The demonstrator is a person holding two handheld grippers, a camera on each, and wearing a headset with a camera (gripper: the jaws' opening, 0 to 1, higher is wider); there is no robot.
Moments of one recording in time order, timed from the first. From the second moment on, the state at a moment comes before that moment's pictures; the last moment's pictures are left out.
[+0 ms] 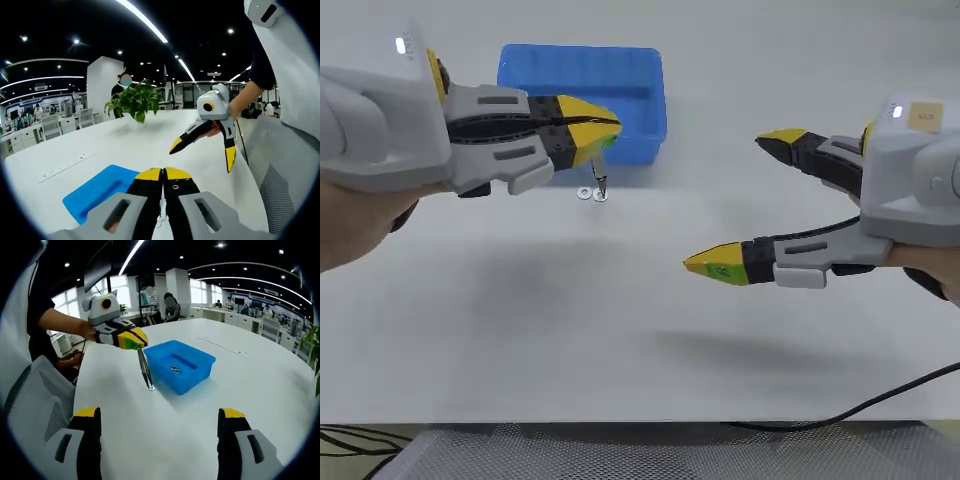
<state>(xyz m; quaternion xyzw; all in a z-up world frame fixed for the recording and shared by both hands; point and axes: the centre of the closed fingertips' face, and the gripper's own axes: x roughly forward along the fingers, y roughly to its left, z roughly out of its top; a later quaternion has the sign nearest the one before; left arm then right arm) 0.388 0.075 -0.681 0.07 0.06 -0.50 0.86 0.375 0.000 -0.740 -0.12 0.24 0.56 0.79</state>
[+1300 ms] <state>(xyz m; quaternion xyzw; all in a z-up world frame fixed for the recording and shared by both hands) 0.373 0.067 -0.691 0.10 0.13 -0.55 0.82 0.362 0.102 -0.757 -0.10 0.23 0.68 0.69</state>
